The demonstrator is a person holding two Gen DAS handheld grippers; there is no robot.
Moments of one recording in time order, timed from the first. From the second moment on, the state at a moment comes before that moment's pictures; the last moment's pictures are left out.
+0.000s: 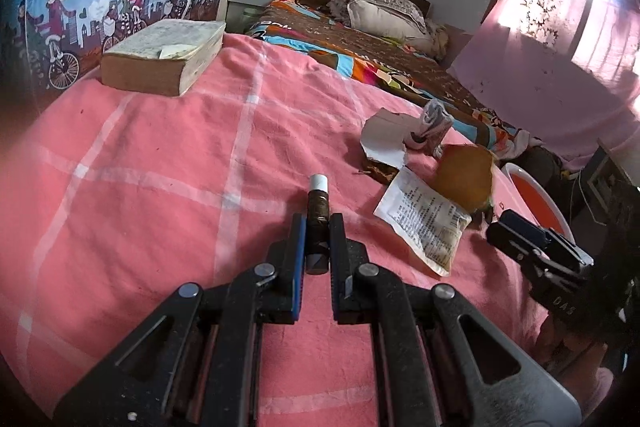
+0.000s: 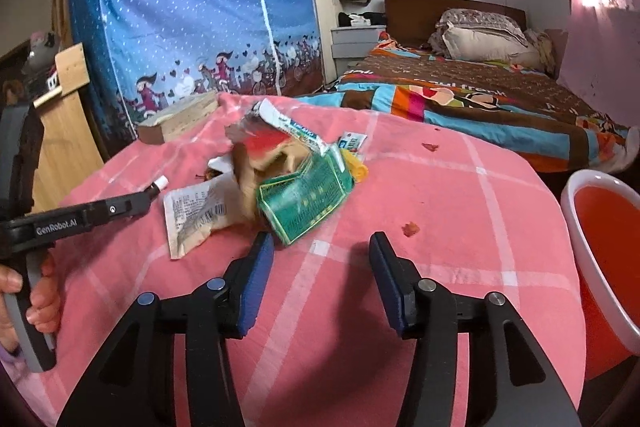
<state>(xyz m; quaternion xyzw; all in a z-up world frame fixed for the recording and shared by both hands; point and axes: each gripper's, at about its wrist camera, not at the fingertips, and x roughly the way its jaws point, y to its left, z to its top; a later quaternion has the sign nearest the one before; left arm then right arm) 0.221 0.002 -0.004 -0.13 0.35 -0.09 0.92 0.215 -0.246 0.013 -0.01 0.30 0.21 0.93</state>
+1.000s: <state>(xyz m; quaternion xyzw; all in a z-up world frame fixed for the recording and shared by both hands) 0.218 -0.002 -0.007 -0.13 0.35 -0.09 0.92 0.249 -0.248 0.016 0.04 0.31 0.22 0.93</state>
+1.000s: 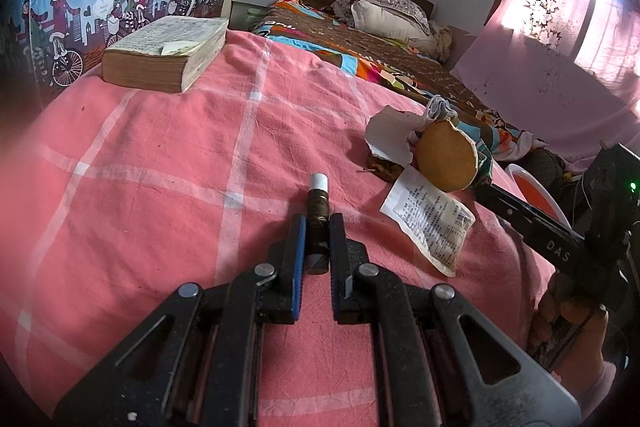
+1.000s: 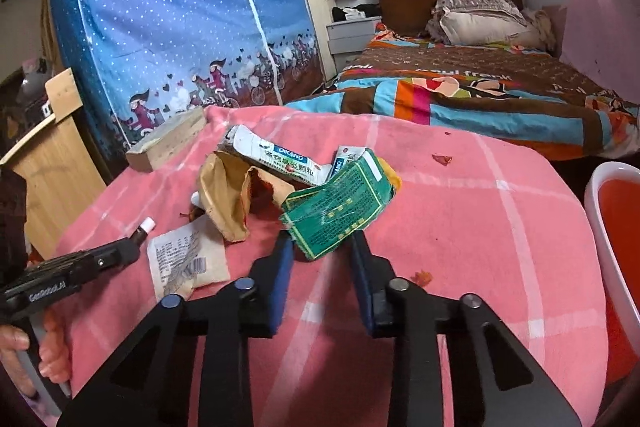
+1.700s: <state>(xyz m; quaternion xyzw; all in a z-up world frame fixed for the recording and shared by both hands) 0.221 0.008 -0.009 -0.16 0.35 -0.10 0.92 0.282 -0.255 0.025 0.11 0.33 0.16 0.92</state>
